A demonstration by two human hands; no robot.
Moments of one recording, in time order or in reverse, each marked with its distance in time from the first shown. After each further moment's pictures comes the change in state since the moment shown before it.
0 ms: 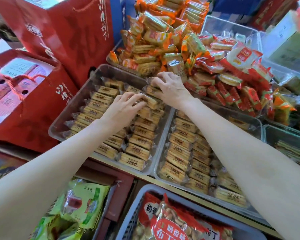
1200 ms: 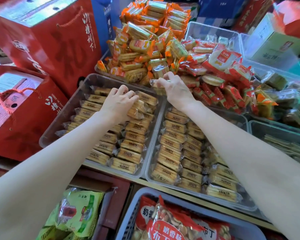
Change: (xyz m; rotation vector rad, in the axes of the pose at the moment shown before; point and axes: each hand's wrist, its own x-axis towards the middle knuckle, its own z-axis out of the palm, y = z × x) left_hand 0.043 0.011 -0.028 0.221 -0.238 -0.113; right_hand -0.029 0.025 -0.025 0.044 0.083 0.164
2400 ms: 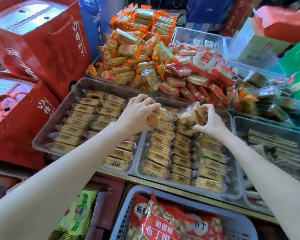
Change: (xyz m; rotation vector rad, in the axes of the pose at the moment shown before) left_hand -0.003 0.076 -0.033 -0.376 0.084 0.166; right_hand -0.148 0.084 -0.015 0.543 -0.166 0.550
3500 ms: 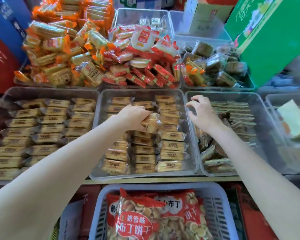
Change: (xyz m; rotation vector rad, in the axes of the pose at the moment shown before) left_hand 0.085 0.115 0.049 0.175 -0.427 0.228; right_hand -0.062 0.081 -0.052 -0.251 0.195 0.066
